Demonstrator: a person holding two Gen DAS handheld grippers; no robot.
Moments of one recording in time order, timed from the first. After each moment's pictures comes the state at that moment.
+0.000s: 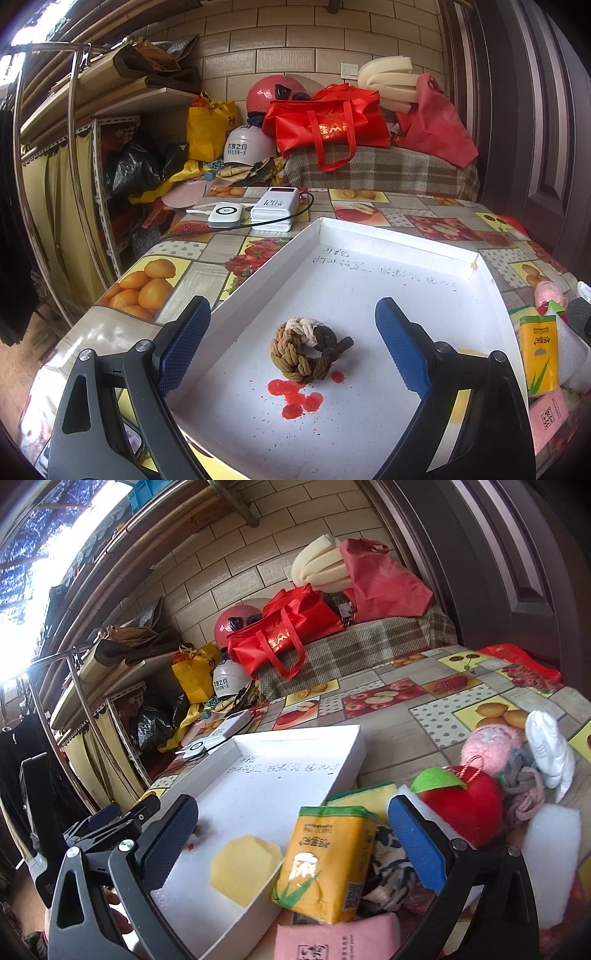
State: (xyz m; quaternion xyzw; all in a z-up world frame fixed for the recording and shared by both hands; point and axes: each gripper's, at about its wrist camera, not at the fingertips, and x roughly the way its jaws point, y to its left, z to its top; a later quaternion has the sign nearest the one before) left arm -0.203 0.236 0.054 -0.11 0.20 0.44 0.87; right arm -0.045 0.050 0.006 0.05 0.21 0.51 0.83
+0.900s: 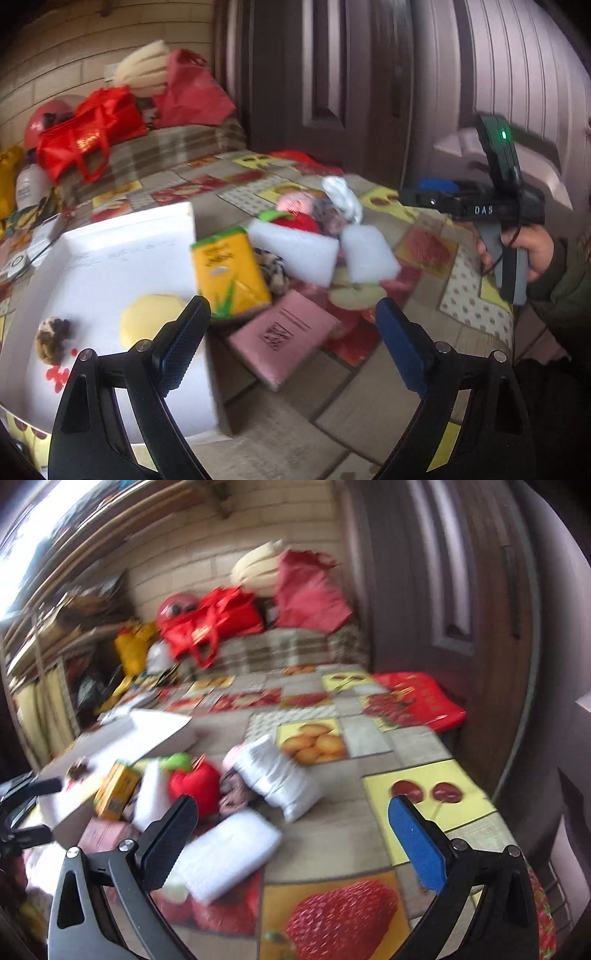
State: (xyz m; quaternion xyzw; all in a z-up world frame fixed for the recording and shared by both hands) left arm -0.115 0.069 0.049 -0.01 0.30 0.04 0.95; right arm 0.045 -0.093 0.012 -0.10 0.21 0.45 0.86
